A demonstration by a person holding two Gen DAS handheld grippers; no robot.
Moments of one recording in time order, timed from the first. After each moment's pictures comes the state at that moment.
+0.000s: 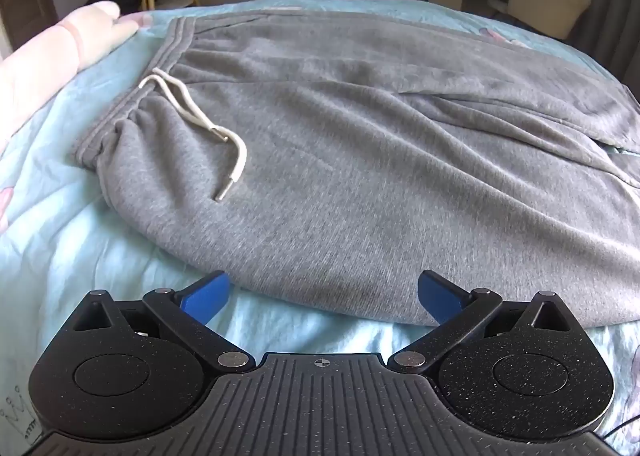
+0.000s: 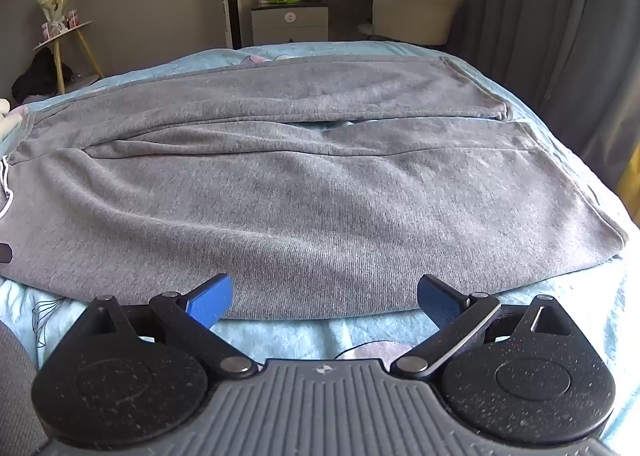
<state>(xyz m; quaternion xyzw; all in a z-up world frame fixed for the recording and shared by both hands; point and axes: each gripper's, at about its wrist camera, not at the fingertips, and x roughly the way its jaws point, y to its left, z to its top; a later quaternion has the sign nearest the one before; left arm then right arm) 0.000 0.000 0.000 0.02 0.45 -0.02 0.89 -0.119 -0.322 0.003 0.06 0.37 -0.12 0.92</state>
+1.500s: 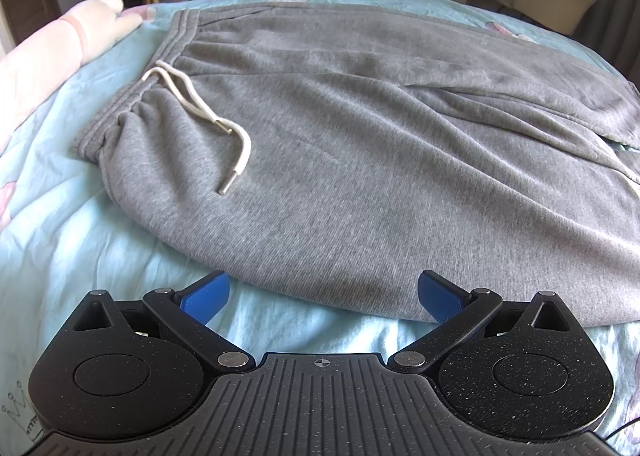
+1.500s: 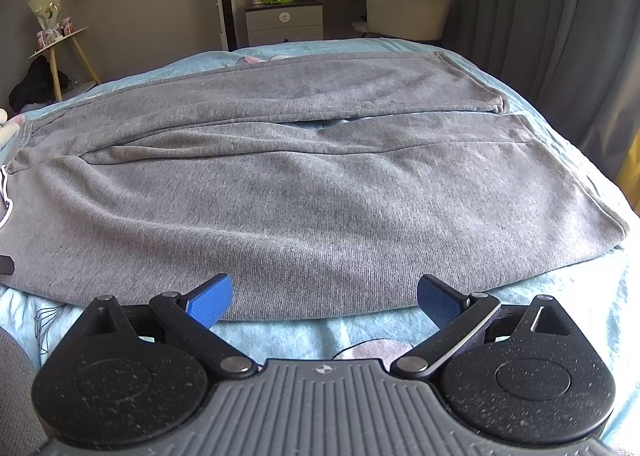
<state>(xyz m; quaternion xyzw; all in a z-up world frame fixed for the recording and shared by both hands) 0.001 0.005 -0.009 0.02 0.45 -0.01 0.89 -0.121 -0.326 0.002 0.07 0.37 -0.12 0.92</state>
